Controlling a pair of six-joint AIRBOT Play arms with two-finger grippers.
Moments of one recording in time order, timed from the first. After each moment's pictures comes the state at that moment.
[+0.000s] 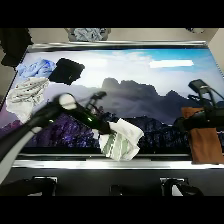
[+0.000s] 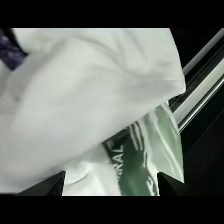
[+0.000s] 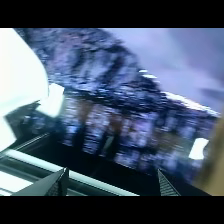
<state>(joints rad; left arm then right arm) -0.52 -1.40 1.28 0.99 -1.30 -1.40 -0.18 -0.89 1.08 -1.34 1.47 1.04</state>
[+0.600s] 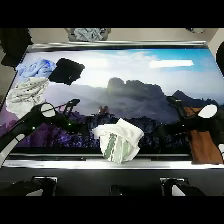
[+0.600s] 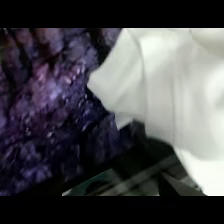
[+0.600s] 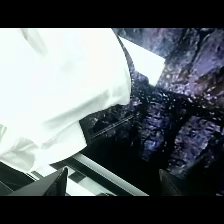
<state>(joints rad) -0.30 -1.28 0.93 1.06 -1.16 -1.43 -0.17 -1.08 0.84 -1.06 1.37 0.95</state>
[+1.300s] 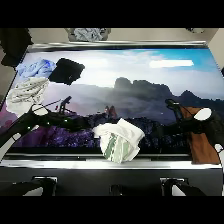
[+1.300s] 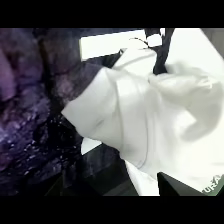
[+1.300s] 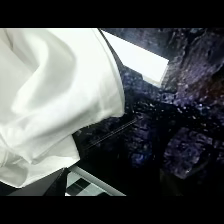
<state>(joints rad) -0.15 -1.29 0.87 0.76 -1.13 -1.32 -0.17 -1.10 0.80 -1.04 1.29 0.95</state>
